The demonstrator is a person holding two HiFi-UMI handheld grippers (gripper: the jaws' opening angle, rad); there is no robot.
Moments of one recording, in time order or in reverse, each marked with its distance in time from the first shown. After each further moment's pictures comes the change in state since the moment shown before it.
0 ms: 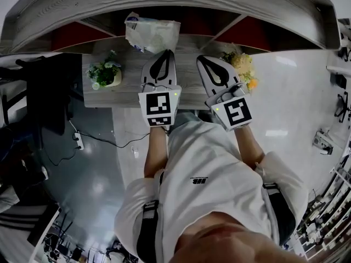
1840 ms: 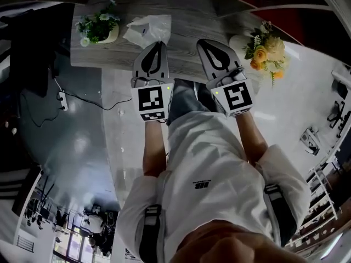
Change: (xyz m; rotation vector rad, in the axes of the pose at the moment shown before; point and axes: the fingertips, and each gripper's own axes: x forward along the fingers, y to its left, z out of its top) left arm -0.066 0.030 -0.133 -0.122 0.137 0.163; right arm 0.021 0.064 -0.112 0.033 0.175 0.170
